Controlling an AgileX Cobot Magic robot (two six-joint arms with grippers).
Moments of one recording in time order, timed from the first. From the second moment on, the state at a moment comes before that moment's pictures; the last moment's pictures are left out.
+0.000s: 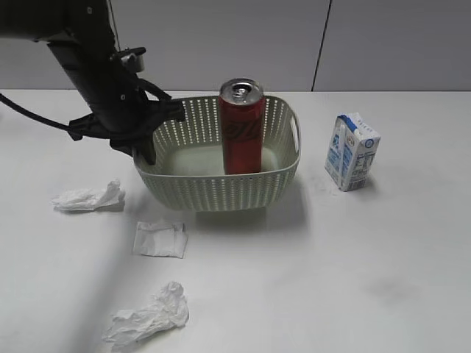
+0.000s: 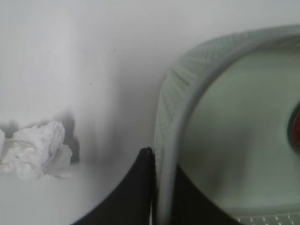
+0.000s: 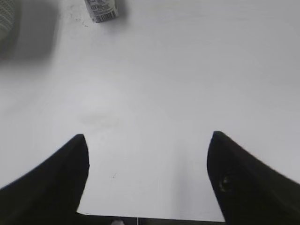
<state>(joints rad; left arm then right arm) -0.43 2.01 -1.47 -0.27 0.89 -0.28 0.01 0.60 -0.69 0.06 1.01 -0.04</state>
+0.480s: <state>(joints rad) -0.43 2.06 -1.48 -0.27 0.85 -0.23 0.01 0.12 -0.49 0.05 1.01 -0.04</state>
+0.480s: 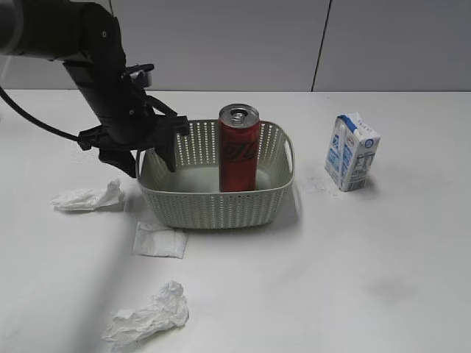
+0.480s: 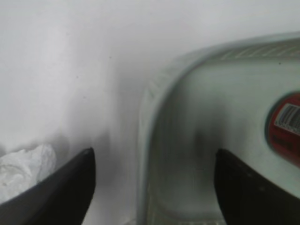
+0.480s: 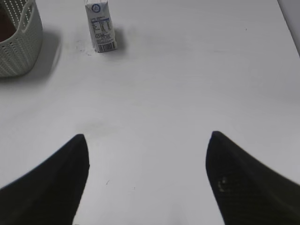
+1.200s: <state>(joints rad) -0.16 1.98 -1.85 -0.15 1.20 -0.06 0.01 0.00 -0.42 0.07 0.95 -0.04</state>
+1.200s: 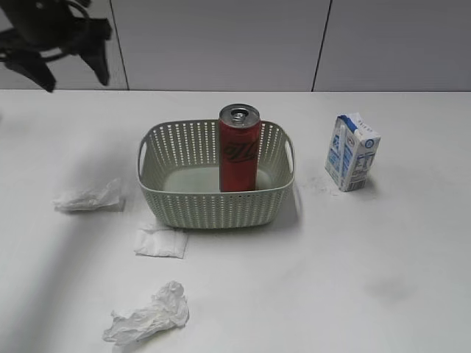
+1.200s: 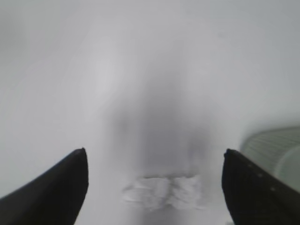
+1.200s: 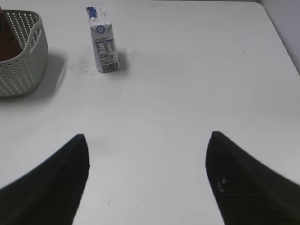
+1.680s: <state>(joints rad) 0.00 1.65 -1.69 -0.07 1.22 0.05 0.01 0.00 -0.42 0.07 0.95 -0.03</state>
